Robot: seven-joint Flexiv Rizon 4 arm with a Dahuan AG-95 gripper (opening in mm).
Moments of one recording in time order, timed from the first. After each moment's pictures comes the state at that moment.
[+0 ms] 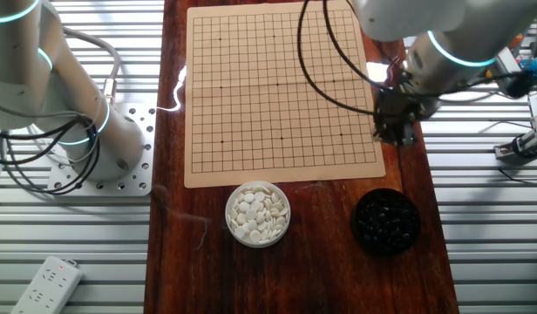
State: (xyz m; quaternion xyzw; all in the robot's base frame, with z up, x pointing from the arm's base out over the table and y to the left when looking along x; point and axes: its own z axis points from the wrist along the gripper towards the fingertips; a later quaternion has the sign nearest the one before) arm 0.581 -0.003 0.083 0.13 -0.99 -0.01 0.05
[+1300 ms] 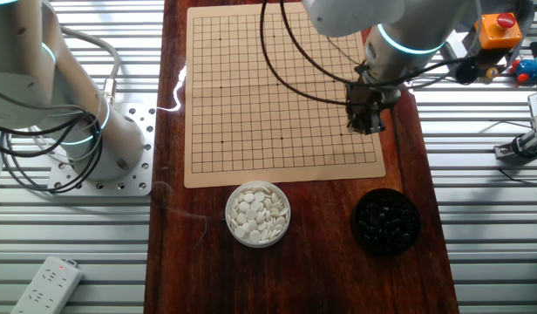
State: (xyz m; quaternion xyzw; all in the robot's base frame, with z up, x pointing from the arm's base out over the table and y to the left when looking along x) arm 0.535 0.025 0.054 0.14 -0.99 0.00 0.03
